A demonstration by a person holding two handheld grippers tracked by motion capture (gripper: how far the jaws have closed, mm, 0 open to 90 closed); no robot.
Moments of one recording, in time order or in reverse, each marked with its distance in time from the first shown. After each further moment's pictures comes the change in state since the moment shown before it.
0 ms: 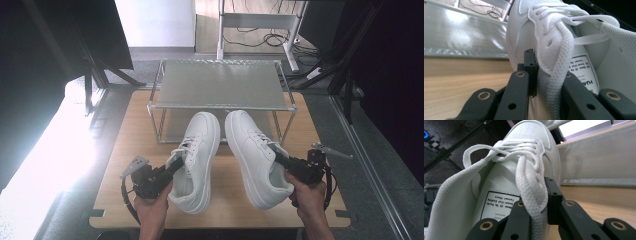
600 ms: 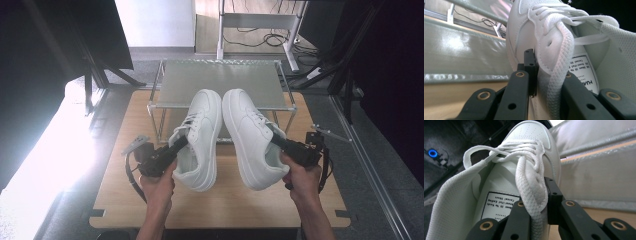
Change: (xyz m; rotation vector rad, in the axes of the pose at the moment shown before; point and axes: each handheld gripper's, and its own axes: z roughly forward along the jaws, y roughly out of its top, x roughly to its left) left arm -0.005 0.044 0.027 -0.069 -0.038 -0.070; right arm 0.019 0.039 0.019 -0.083 0.020 0.043
